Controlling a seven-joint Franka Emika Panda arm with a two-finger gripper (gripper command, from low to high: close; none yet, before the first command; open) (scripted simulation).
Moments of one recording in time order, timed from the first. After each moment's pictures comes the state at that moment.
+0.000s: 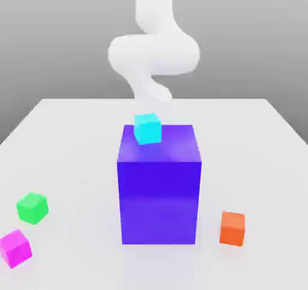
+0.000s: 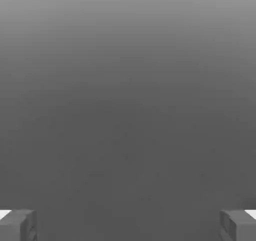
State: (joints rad) arm -0.01 -0.71 -0.04 -2.31 0.02 2.33 0.80
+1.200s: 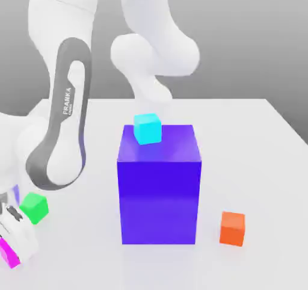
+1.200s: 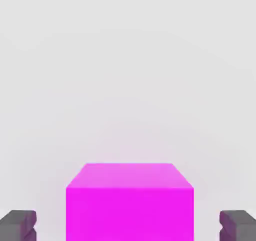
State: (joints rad) arm -0.31 0.48 -0.26 -2.33 0.35 2.78 0.68
